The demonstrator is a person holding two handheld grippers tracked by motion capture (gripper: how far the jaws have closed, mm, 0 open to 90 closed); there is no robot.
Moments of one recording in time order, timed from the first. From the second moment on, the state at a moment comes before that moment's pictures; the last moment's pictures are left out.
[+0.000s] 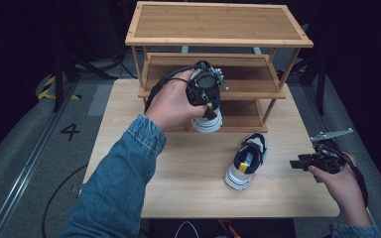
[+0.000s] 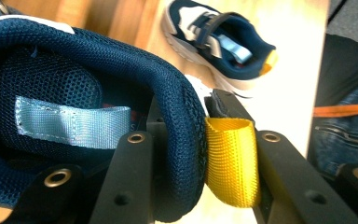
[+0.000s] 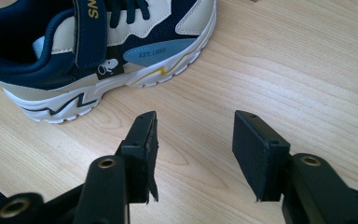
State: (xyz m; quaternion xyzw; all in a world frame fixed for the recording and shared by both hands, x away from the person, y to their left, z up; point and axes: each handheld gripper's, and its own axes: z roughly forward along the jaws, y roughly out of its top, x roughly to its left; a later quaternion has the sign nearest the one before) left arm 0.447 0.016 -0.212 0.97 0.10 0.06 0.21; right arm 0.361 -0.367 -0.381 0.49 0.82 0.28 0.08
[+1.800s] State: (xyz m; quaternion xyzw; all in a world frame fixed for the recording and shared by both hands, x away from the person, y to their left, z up) left arm 0.502 0.021 -0.196 0.90 0.16 0.19 0.36; right arm 0.356 -0.349 -0.375 0.44 0.85 0.28 0.11
